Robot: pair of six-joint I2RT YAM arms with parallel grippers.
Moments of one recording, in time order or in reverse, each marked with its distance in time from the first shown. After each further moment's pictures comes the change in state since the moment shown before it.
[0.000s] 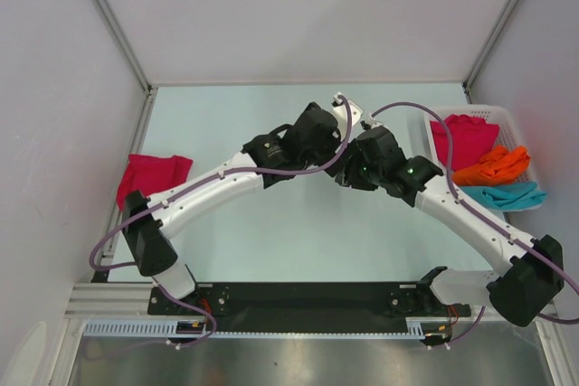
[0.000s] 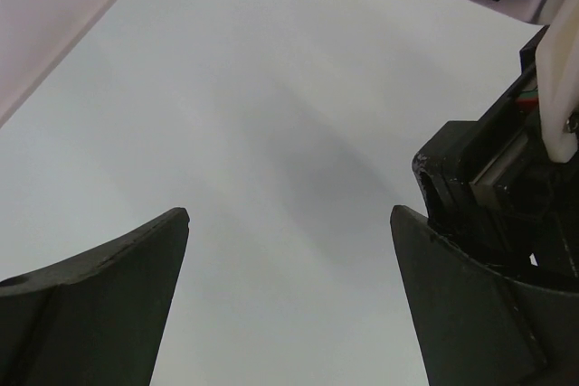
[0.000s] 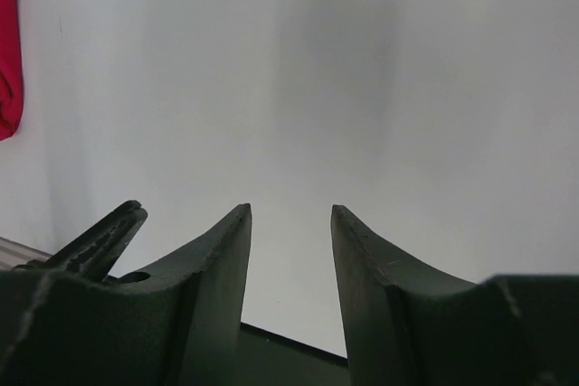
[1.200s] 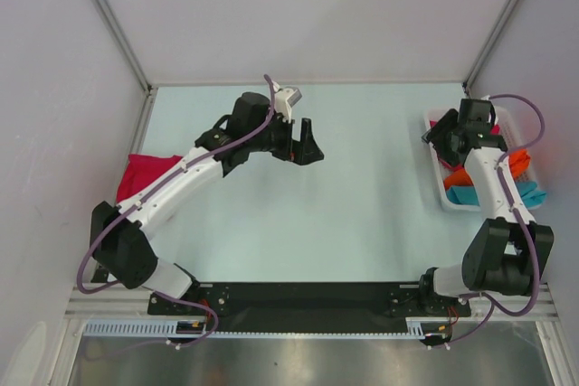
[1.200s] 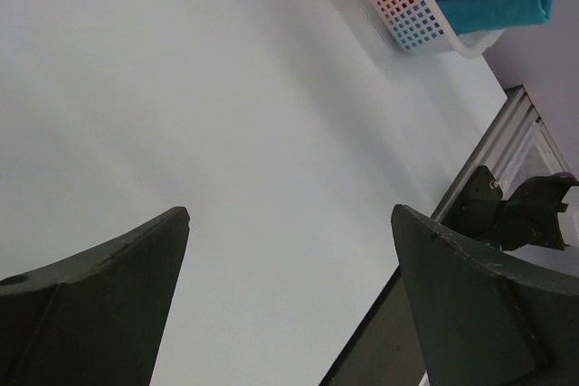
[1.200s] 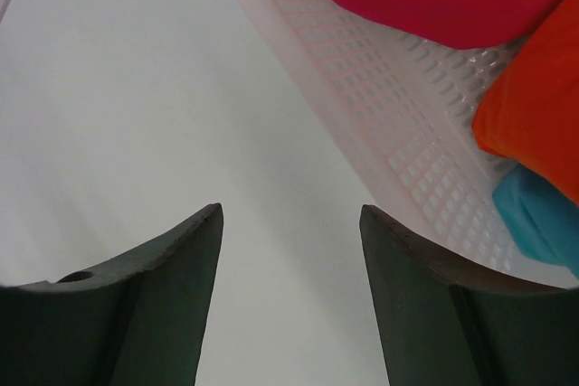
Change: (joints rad) left arm 0.368 -0.165 -0.294 0.167 0.732 -0.405; right arm -0.794 0.152 0.074 0.053 -0.064 -0.044
